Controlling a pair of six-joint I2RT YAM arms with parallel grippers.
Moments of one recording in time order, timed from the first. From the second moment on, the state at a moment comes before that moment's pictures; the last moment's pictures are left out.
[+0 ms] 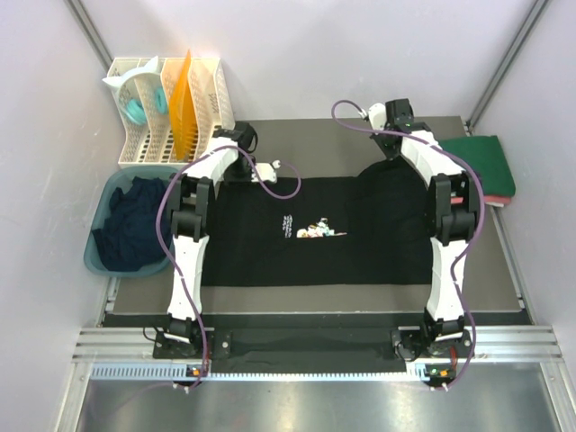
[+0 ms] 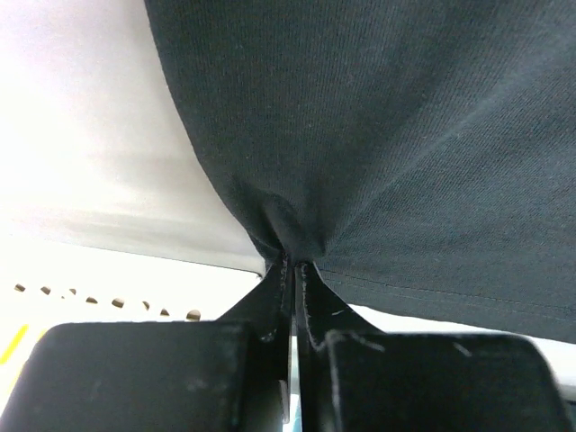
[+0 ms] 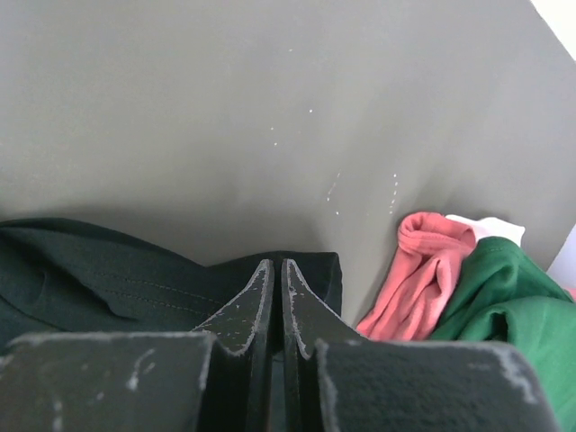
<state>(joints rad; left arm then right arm) -0.22 2.41 2.10 -1.07 -0.08 1.34 0.16 2.20 1.90 -0.57 0.08 -0.53</state>
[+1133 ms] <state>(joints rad) -0.22 2.22 1.89 -0.81 -0.14 1.21 0.14 1.86 1.66 -0.50 0.20 -0.66</state>
